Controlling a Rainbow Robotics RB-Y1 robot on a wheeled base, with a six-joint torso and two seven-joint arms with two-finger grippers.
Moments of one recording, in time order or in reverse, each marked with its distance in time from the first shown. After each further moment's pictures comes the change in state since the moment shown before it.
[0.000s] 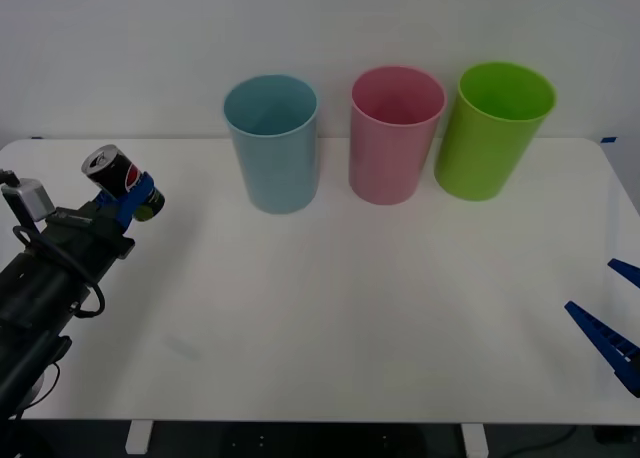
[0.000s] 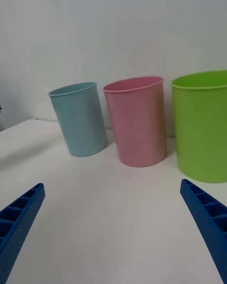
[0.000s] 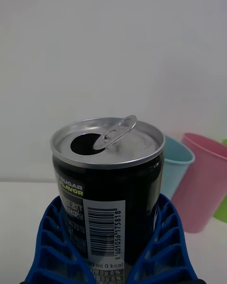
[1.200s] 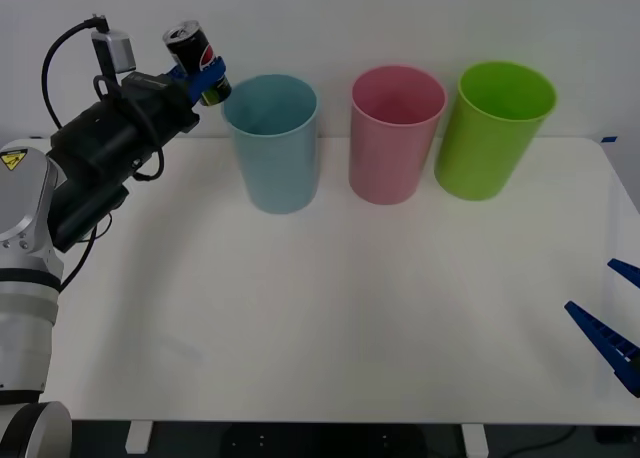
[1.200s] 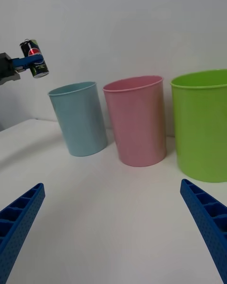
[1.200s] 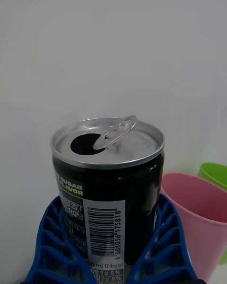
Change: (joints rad) right arm 0.000 0.000 0.000 0.000 0.000 0.000 0.000; left arm -0.640 0.000 0.010 0.458 -0.297 -0.132 0.109
